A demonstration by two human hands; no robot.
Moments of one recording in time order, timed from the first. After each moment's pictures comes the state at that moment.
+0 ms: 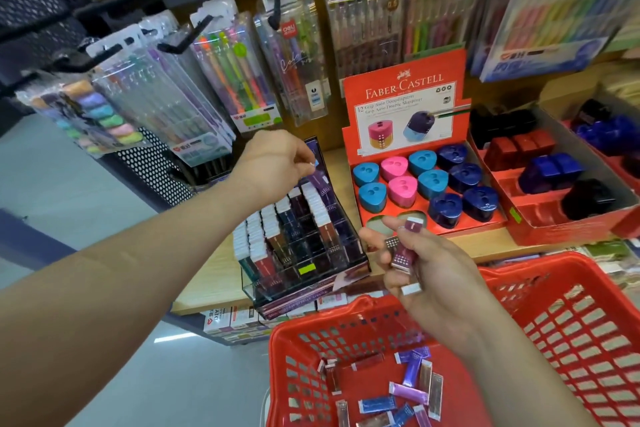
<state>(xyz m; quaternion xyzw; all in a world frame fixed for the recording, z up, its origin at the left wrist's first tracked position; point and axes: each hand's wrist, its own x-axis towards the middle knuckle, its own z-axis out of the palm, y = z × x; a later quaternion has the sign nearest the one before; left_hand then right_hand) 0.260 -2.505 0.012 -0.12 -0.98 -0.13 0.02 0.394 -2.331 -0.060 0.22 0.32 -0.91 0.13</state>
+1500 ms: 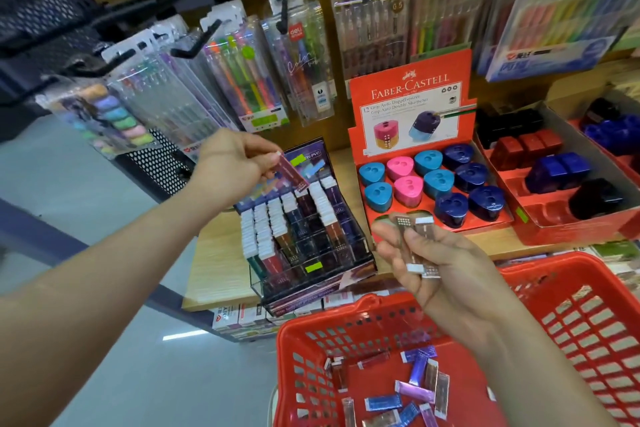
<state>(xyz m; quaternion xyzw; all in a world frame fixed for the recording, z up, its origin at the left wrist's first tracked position) 0.270 -2.549 0.022 -0.02 -0.93 -0.37 0.03 0.402 -2.319 -0.051 0.15 0.34 -0.92 0.14</state>
